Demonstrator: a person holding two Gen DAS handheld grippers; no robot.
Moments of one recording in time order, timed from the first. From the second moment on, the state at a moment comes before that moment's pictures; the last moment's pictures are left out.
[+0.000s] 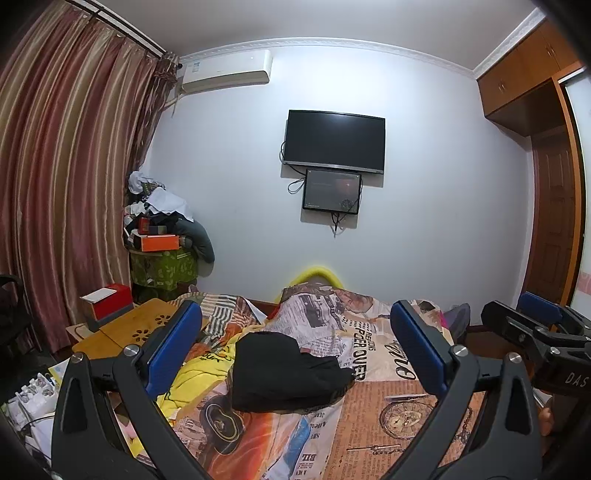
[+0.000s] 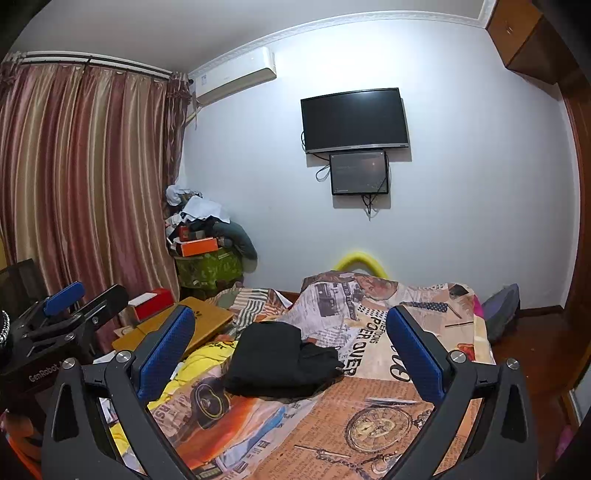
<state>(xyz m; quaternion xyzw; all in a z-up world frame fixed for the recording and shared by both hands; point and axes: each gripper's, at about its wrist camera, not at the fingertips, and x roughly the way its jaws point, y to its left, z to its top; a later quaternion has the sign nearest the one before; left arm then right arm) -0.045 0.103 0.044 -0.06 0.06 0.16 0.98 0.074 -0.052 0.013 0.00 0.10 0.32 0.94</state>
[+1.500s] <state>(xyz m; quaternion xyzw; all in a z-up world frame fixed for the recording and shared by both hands) -0.030 0.095 0.037 -0.05 0.08 0.14 0.98 0.082 -0.059 0.016 0.00 0.13 0.31 0.94</state>
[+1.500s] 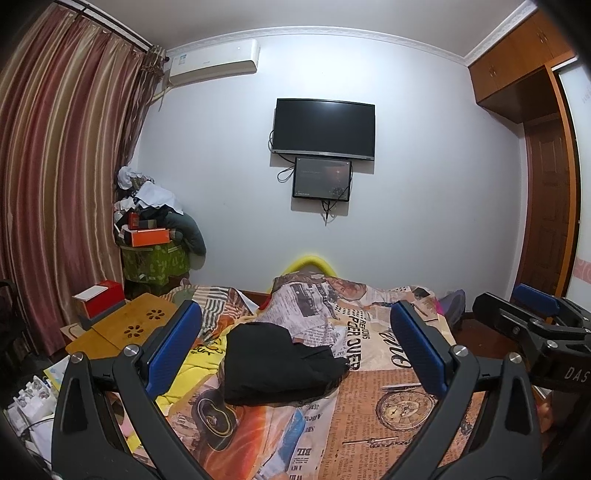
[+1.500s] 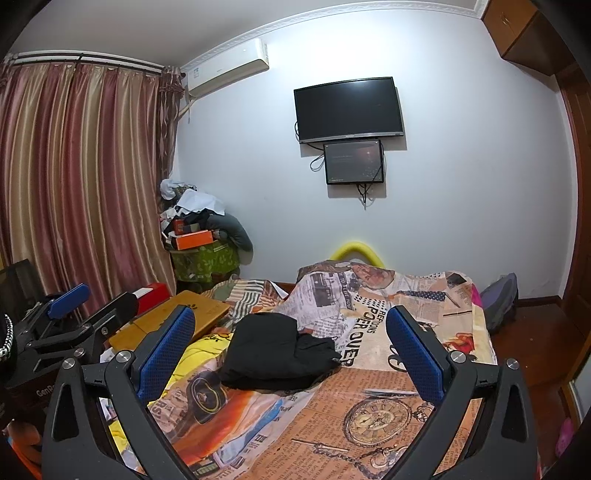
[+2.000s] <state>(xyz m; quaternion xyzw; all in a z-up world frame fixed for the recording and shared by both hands) -0.029 0.100 0.036 -0.06 0.09 0.14 0.98 0.085 -0.056 0.014 0.00 0.13 0.31 0.94</state>
